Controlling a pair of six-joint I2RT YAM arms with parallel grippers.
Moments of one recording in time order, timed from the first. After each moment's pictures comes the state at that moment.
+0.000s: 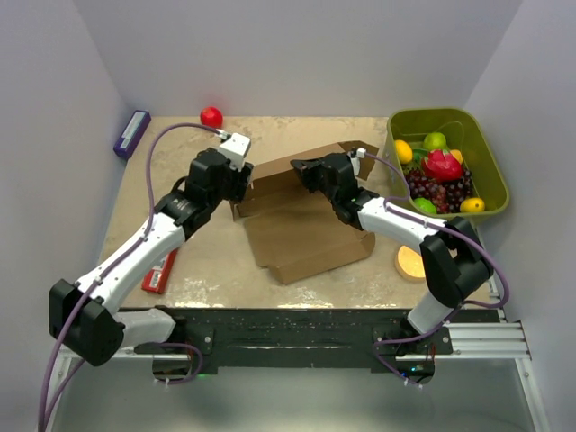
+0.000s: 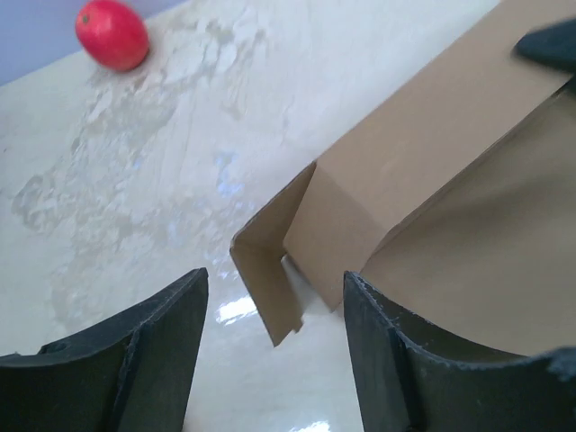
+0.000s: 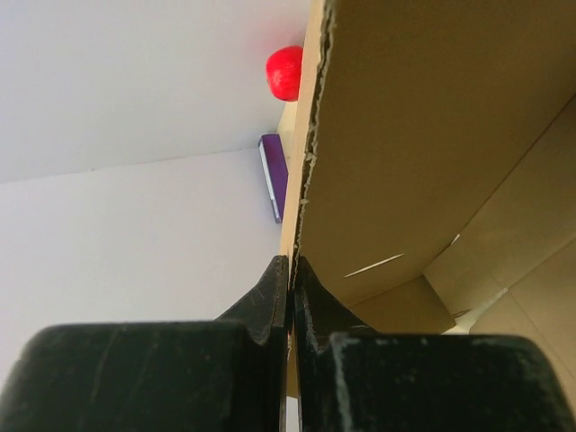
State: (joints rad) left arm -0.51 1.23 1.05 -0.28 -0.23 0.05; right arm 0.62 1.65 1.07 0.26 0.23 1.54
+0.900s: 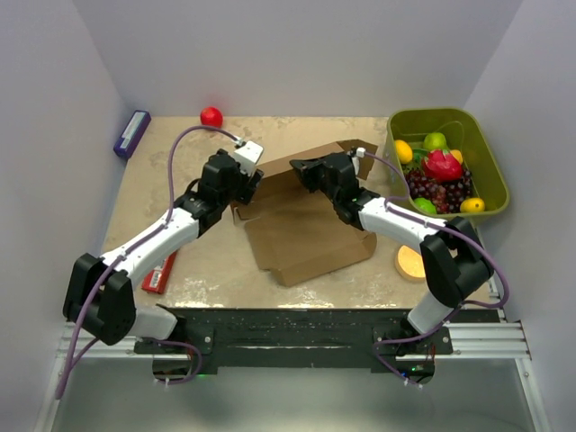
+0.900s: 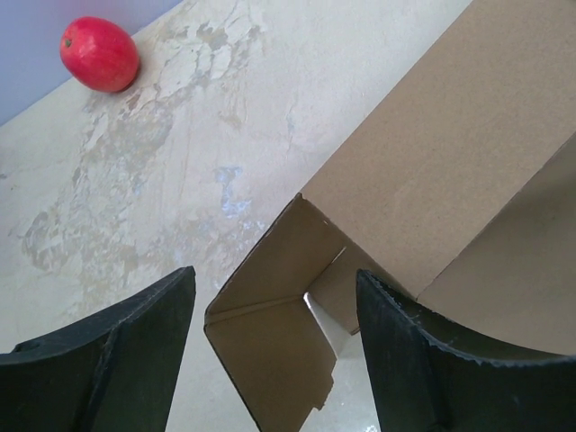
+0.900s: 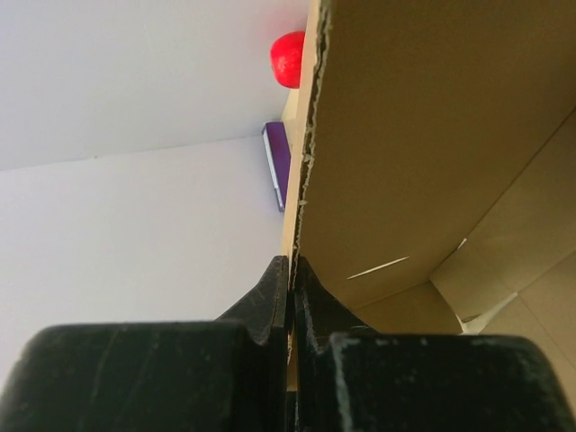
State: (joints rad) left arm -0.49 1.37 0.97 -0.09 -0.23 0.22; right arm 0.61 1.65 1.07 0.27 0.19 1.54
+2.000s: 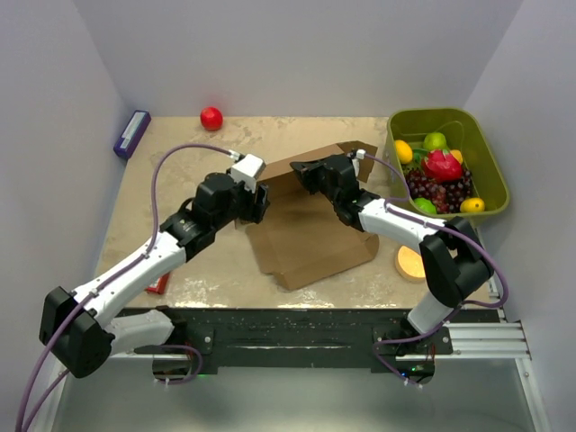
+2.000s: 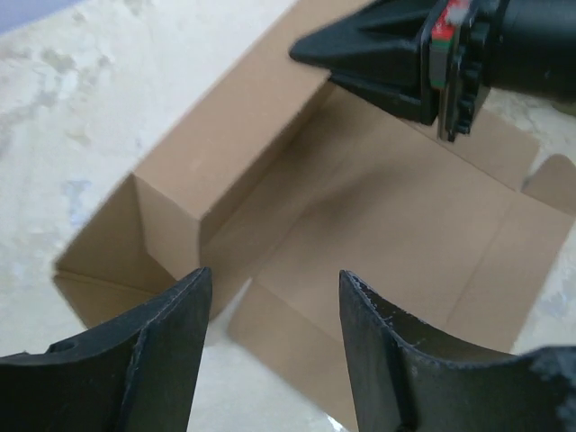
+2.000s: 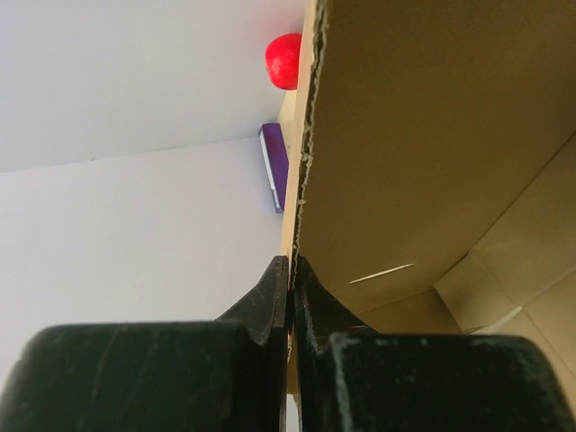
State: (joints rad) left arm -0.63 1.16 0.93 -0.18 -0.07 -0.05; right arm 0.61 1.65 1.05 0.29 0.19 1.55
